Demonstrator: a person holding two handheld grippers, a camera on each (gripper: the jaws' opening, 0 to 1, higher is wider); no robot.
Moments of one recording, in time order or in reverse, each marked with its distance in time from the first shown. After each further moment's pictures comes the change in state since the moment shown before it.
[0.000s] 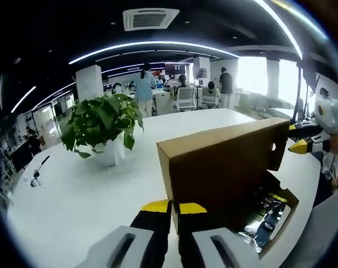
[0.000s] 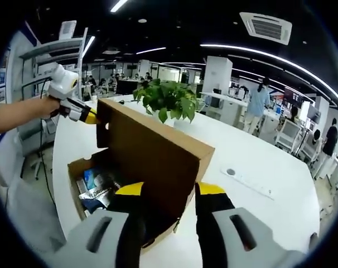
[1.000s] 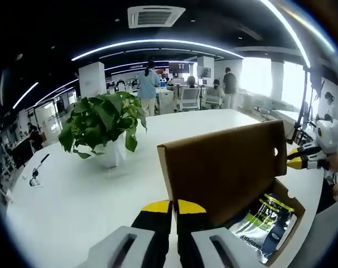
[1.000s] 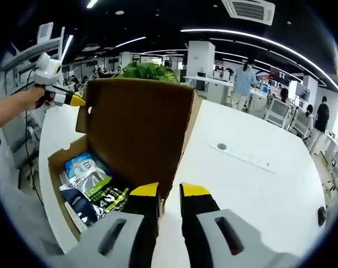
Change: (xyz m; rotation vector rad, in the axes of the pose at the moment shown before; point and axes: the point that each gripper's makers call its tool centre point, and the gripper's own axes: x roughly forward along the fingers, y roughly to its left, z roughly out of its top) left arm 0.026 0.010 0.012 -0.020 0.012 0.014; right arm 0.021 -0.026 -0.062 0.119 0.106 -0.090
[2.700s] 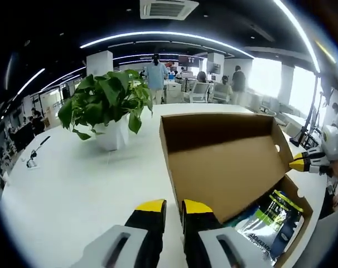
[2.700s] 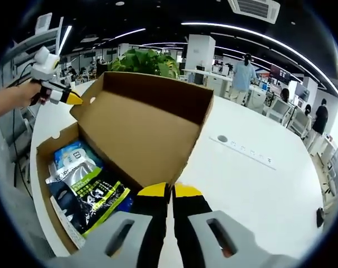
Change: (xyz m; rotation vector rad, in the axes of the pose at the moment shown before) left arm 0.025 0.007 -0.043 -0.092 0.059 0.025; right arm 0.028 -0.003 -0.017 -0.035 0.055 -0.029
